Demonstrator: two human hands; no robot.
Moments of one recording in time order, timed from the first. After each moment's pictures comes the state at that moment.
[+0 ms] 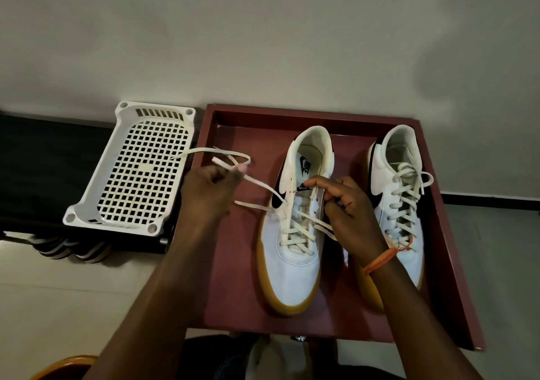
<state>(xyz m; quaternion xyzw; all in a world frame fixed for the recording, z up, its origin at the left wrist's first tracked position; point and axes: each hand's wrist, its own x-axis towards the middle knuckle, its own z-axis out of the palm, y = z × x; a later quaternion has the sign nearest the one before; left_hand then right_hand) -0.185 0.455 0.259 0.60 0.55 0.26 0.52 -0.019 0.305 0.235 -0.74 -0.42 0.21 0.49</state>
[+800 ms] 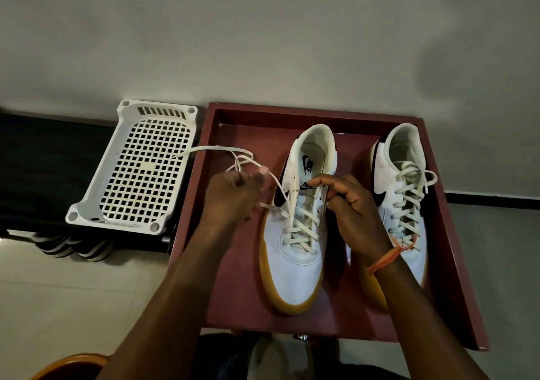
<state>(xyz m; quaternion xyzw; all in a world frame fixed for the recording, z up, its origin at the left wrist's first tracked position) -0.171 0.438 0.263 0.58 0.54 0.17 0.59 -0.022 0.306 0.239 -0.73 -0.38 0.24 0.52</state>
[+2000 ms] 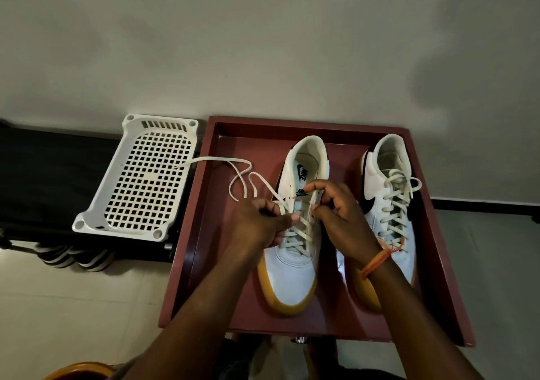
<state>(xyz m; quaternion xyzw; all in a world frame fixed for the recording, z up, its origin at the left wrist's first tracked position) -0.158 0.396 0.268 0.51 0.50 0.13 0.69 -0.026 0.302 0.251 -0.77 -0.39 0.25 0.44</state>
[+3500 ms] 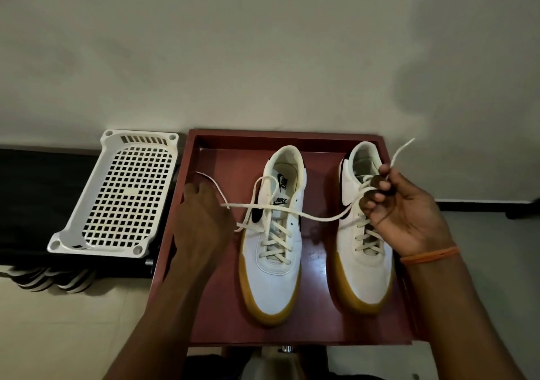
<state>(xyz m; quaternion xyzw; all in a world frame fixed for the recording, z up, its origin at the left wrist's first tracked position) -0.180 0.437 0.265 0.82 0.51 0.14 0.22 0.047 0.261 0.303 -0.43 0.01 0.44 0.79</state>
